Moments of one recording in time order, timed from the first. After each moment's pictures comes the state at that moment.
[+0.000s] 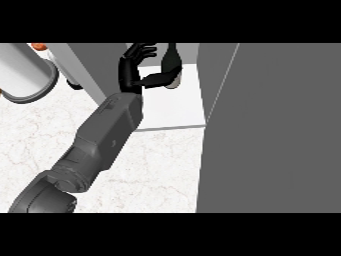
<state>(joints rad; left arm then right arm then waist) -1.15 0.00 0.07 -0.11 0.47 0.44 -0.75 -0.10 -0.01 0.09 -2.45 -0.12 0.16 0.62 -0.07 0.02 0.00</state>
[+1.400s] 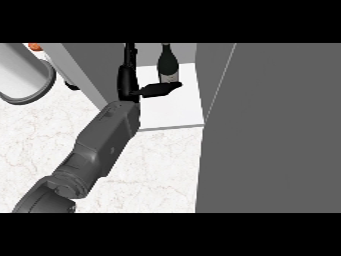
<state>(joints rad) -1.10 0.00 0.07 -0.11 0.41 0.41 -0.85 -0.07 0.00 0.12 -2.44 -0.11 0.16 0.59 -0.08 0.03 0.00</state>
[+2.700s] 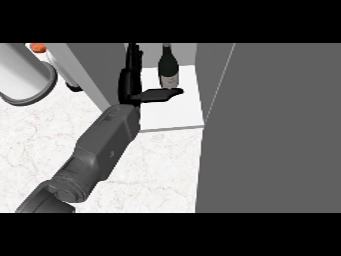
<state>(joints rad) -1.06 0.00 -0.03 -0.15 0.52 0.23 -0.87 -0.09 -0.01 0.15 -2.45 -0.11 0.13 0.62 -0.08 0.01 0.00</state>
